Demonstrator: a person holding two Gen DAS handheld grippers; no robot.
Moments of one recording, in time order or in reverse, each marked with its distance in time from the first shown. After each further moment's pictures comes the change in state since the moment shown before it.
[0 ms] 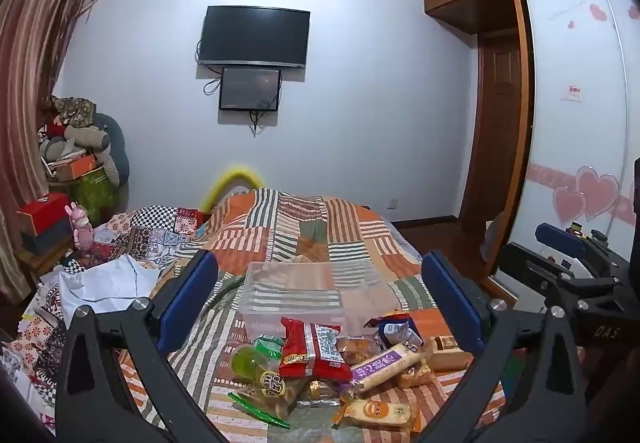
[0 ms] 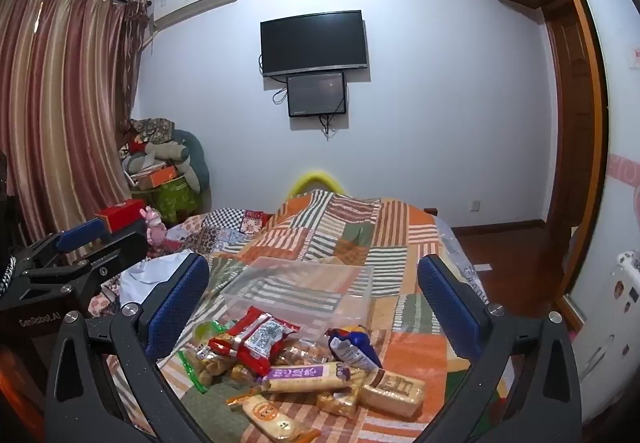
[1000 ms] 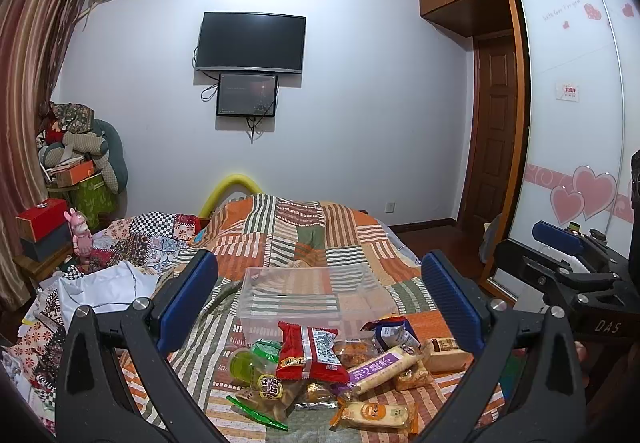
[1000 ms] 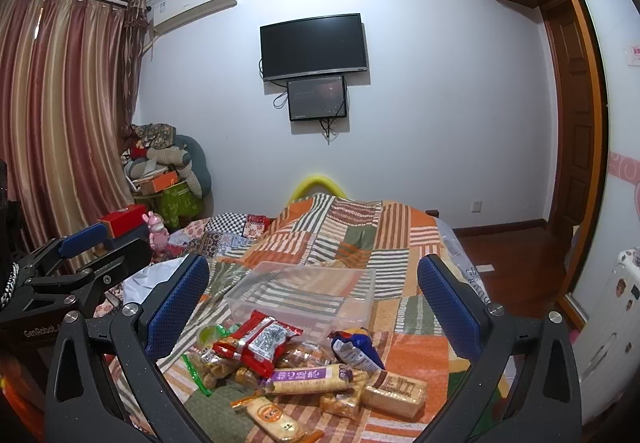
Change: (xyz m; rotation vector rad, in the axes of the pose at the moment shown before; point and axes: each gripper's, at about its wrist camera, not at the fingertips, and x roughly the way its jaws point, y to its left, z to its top) left arm -0.008 -0.006 0.004 0.019 -0.047 -0.005; right arm -0.008 -0.002 0.006 0.014 -0.022 -0.003
